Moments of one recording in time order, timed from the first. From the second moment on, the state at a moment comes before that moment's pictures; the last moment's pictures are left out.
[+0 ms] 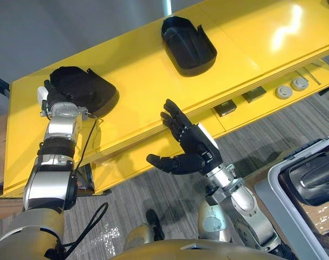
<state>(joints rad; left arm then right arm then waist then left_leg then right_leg) -0.79 0.57 0.01 0.74 -0.14 0.46 0.47 0.15 -0.31 0.43 -0.35 0.36 -0.19 0.19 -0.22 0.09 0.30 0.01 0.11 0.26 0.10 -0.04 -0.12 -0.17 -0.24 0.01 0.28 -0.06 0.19</state>
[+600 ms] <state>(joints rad) -0.37 0.49 0.15 -0.20 -0.30 -0.07 0.52 -0.08 -0.33 0.27 -0.35 0.08 -0.34 0.11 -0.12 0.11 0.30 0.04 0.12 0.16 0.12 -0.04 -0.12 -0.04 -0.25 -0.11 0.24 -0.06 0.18</state>
